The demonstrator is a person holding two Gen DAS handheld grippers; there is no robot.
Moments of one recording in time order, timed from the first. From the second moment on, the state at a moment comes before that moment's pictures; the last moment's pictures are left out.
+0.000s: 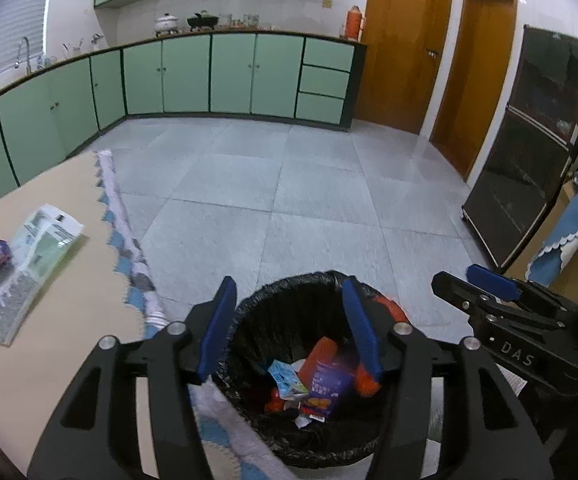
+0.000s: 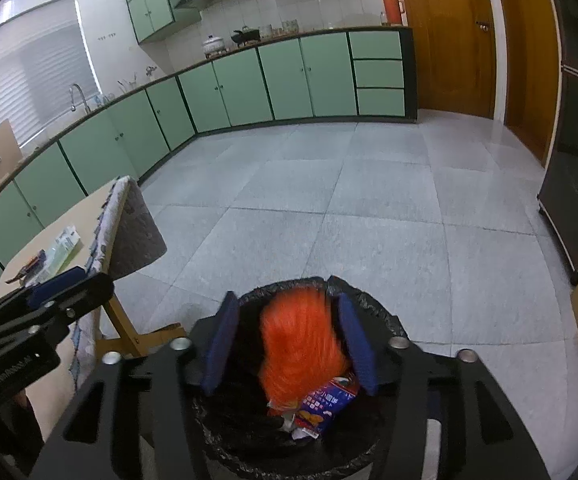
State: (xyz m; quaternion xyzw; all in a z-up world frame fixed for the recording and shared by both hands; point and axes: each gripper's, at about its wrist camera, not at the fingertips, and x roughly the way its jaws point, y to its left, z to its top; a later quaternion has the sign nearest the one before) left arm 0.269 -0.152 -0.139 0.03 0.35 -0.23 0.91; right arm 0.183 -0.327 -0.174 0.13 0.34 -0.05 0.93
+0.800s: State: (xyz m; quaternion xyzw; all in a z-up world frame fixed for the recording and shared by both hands) left arm 0.235 0.008 -0.083 -0.01 0.28 -0.09 0.96; right arm 0.191 -0.200 -0.113 0.07 0.28 0.05 0.96
